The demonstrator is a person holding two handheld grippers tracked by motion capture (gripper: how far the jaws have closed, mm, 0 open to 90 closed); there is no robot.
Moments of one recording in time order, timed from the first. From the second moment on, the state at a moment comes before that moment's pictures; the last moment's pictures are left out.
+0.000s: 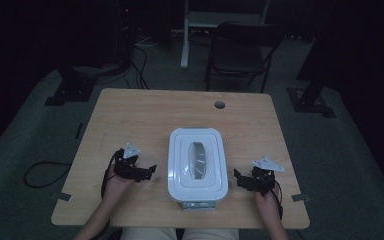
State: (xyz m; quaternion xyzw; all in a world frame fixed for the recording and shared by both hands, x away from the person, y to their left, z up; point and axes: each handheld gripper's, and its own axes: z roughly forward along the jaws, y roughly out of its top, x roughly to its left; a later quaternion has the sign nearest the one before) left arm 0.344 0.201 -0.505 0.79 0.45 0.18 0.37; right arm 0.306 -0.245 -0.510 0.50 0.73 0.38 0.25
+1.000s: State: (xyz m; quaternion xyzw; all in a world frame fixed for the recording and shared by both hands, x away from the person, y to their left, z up) left arm 0.313 0.270 -0.511 0.75 0.52 0.20 0.35; right arm 0.284 -0.303 -0.518 0.57 0.68 0.37 0.28
